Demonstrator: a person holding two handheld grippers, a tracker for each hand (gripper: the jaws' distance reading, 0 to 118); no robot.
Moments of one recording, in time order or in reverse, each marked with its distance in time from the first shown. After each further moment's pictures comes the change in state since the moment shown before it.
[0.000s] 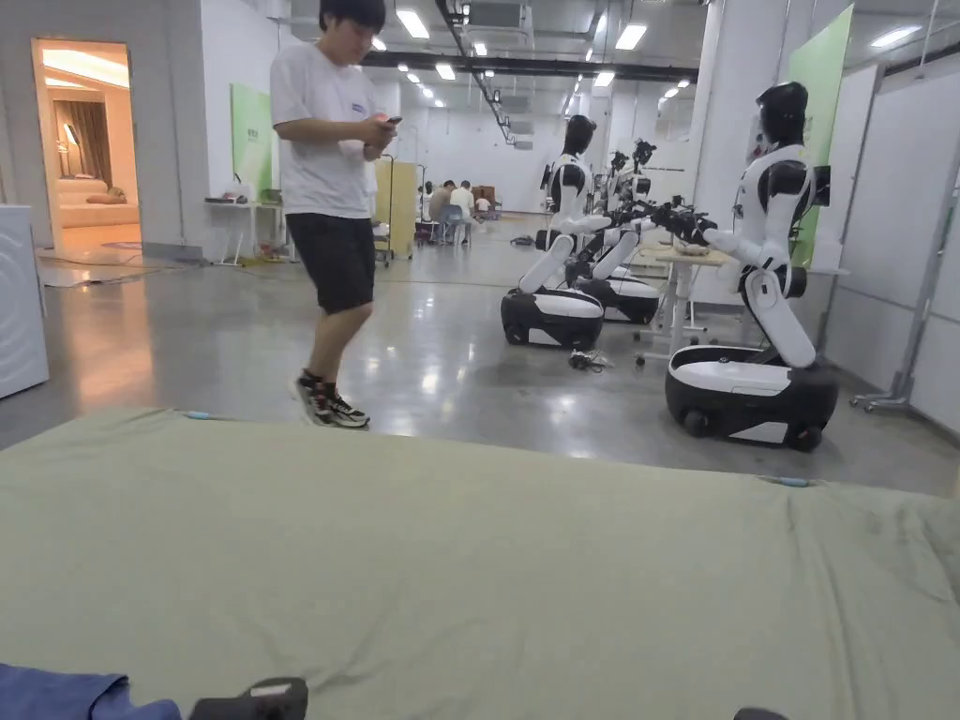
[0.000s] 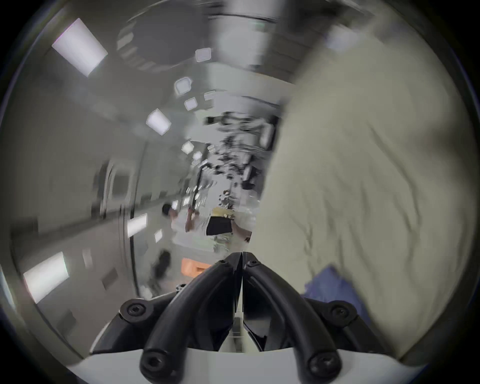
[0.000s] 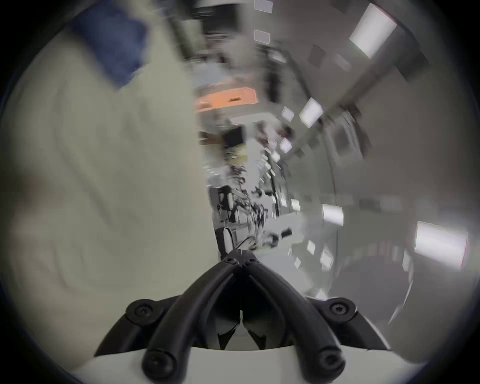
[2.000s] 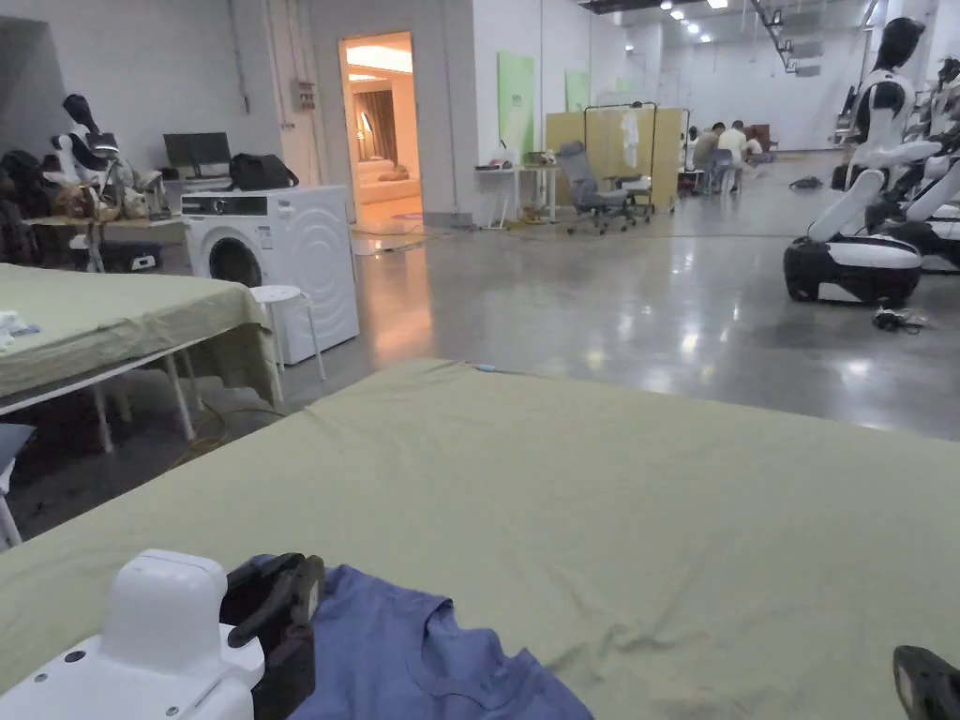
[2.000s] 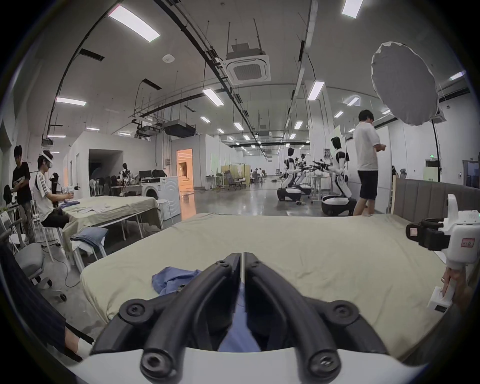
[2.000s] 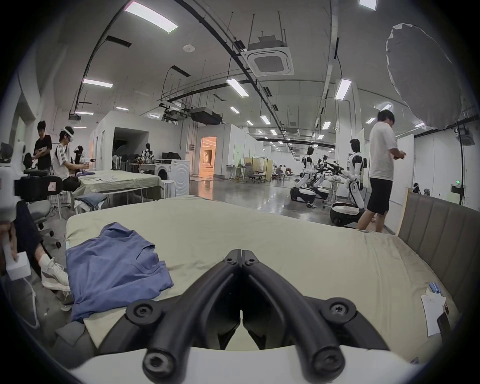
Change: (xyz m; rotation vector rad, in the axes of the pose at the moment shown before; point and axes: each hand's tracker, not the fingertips) left arm -0.080 -0.185 0.065 -0.133 0.162 1.566; right arm 0.067 0.087 -0.057 0.210 0.267 -1.510
